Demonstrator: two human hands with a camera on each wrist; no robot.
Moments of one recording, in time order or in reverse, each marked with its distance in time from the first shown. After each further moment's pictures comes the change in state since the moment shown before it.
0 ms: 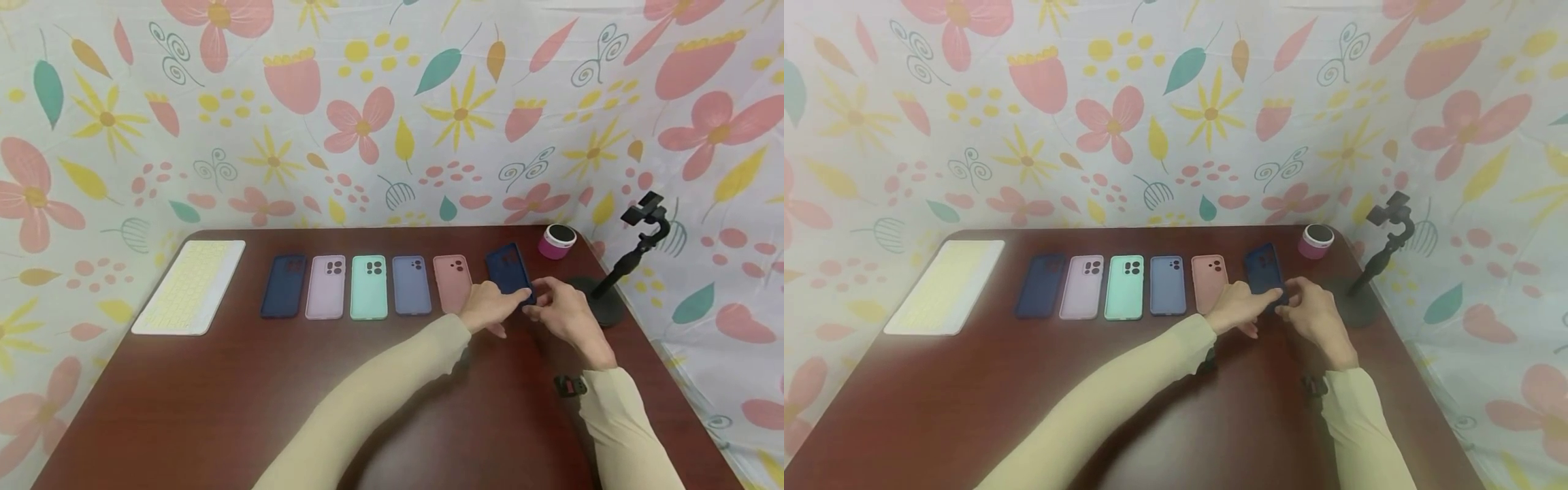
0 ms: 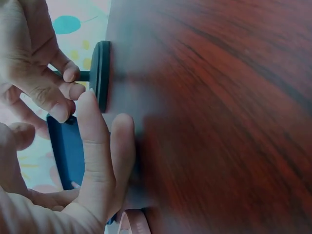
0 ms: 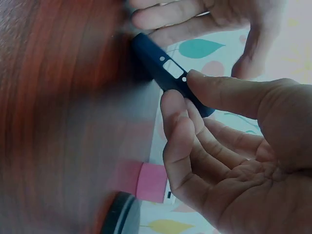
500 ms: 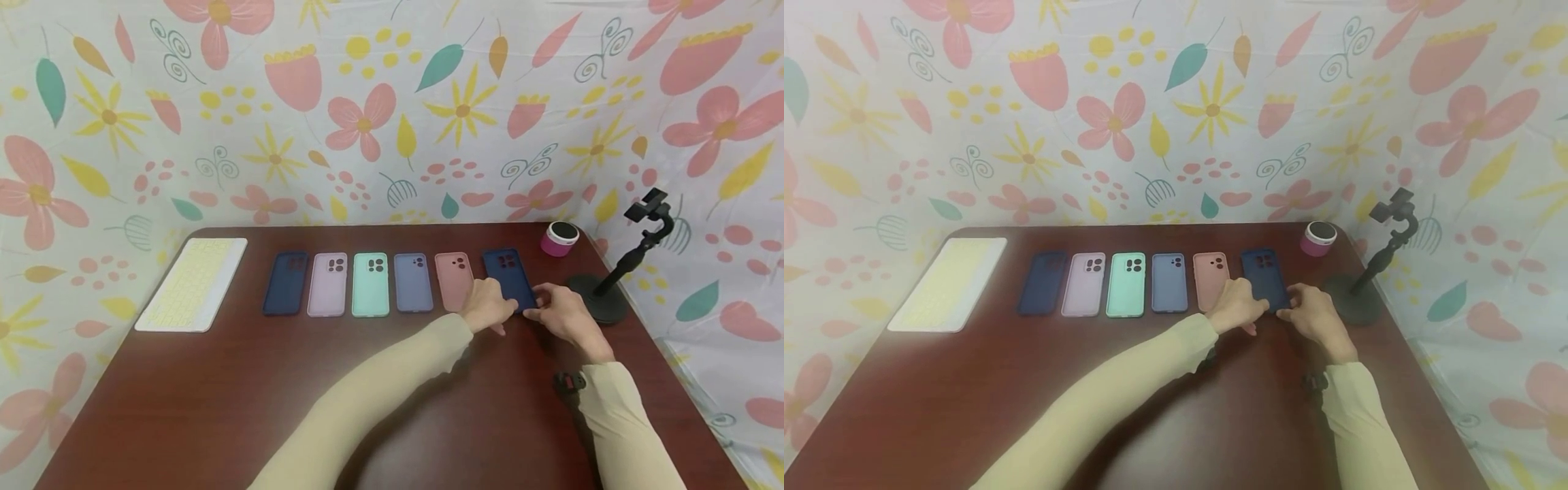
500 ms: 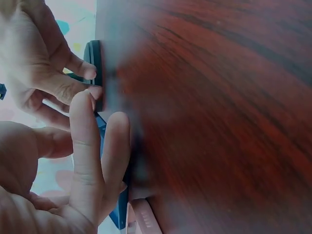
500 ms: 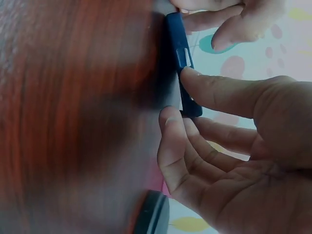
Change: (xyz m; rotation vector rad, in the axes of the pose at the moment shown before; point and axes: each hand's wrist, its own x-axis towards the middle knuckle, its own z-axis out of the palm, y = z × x) left_hand 0.006 -0.002 0.002 0.344 0.052 0.094; right_hand 0.010 0.012 0.008 -0.039 -0.064 0.011
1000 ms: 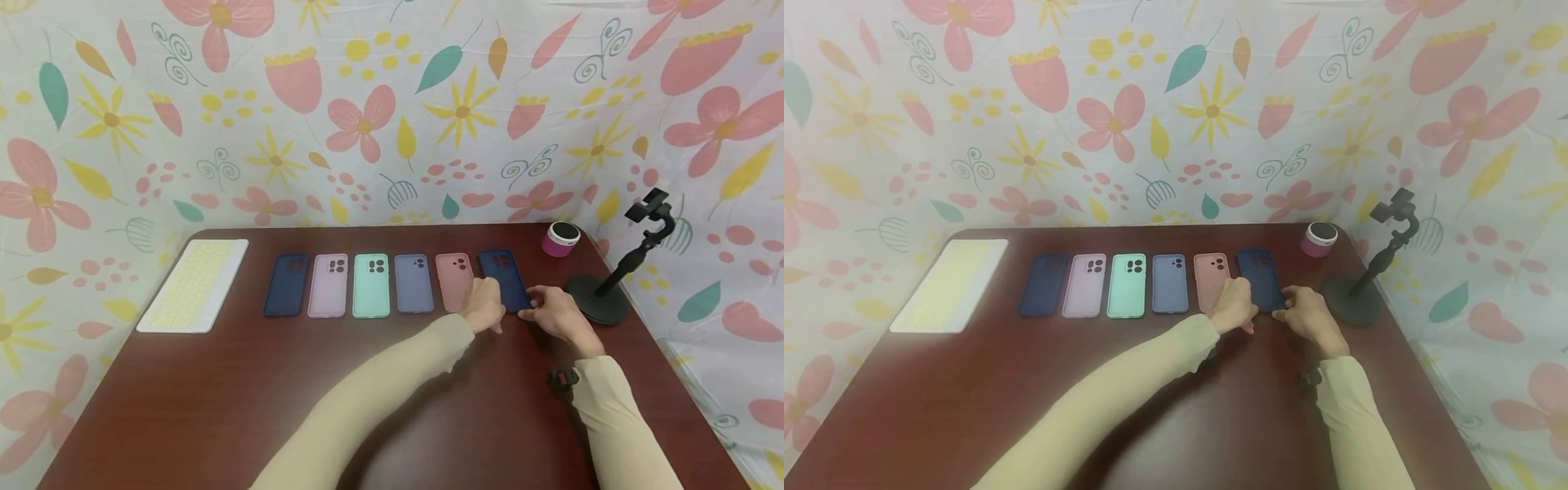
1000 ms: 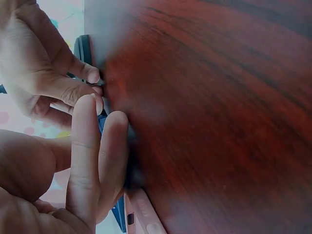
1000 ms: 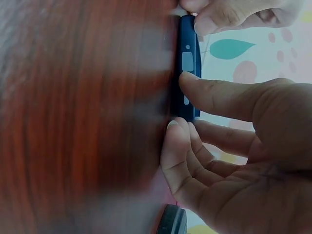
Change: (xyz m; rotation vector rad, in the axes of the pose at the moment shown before) left_hand 0.061 -0.032 0.045 0.211 0.049 0.064; right_hand 0.012 0.001 0.008 0.024 -0.050 0.023
